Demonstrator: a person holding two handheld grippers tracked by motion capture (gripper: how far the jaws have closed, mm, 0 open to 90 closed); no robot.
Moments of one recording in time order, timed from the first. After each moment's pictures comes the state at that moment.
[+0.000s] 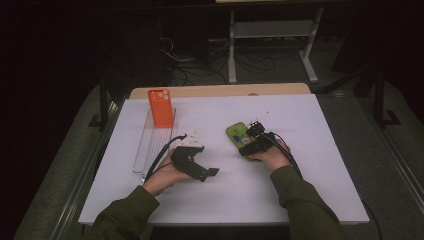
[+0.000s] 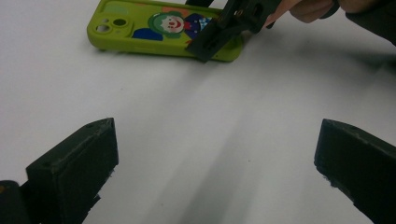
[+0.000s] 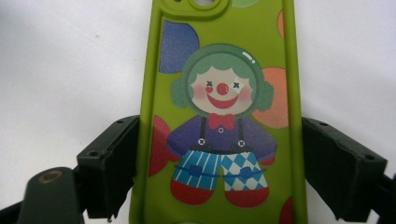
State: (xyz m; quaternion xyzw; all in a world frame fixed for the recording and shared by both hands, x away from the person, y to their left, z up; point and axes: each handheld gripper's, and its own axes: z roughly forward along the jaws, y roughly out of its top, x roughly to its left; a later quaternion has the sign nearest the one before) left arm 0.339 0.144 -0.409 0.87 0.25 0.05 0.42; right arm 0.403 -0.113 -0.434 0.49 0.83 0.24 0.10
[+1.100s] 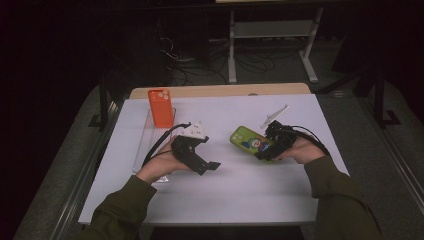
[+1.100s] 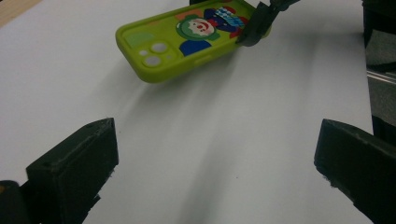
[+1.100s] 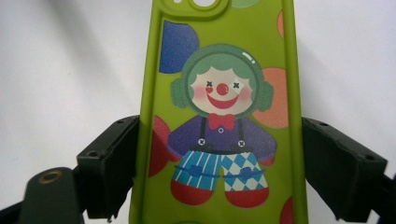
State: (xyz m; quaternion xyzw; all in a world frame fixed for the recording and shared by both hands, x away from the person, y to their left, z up) left arm 0.349 0.136 -0.366 0.89 0.17 0.05 0.42; right arm 0.385 -0.164 -0.386 0.30 0.91 0.27 0.05
